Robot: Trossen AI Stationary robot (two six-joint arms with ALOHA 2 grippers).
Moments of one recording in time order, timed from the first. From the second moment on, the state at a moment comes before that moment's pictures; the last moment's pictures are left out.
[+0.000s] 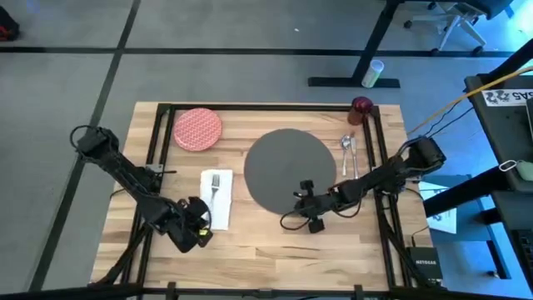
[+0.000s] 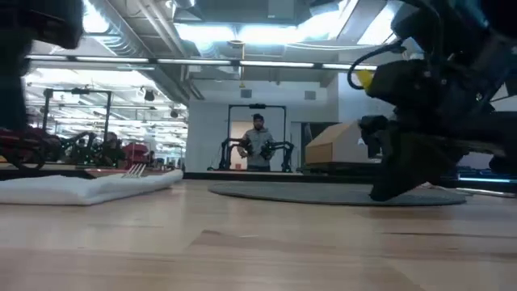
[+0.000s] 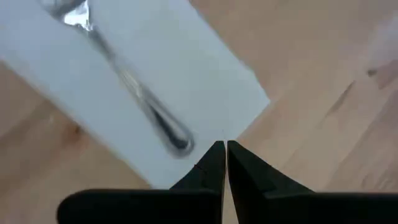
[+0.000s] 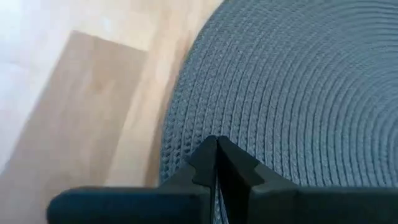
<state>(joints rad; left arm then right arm) -0.72 1.42 0.82 -0.64 -0.43 -1.45 0.36 1.67 0.62 0.09 0.18 0.02</state>
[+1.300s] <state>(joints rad) -0.12 1.75 0.87 -0.01 -0.10 -0.34 0.43 1.60 0.98 -0.50 0.35 -0.18</state>
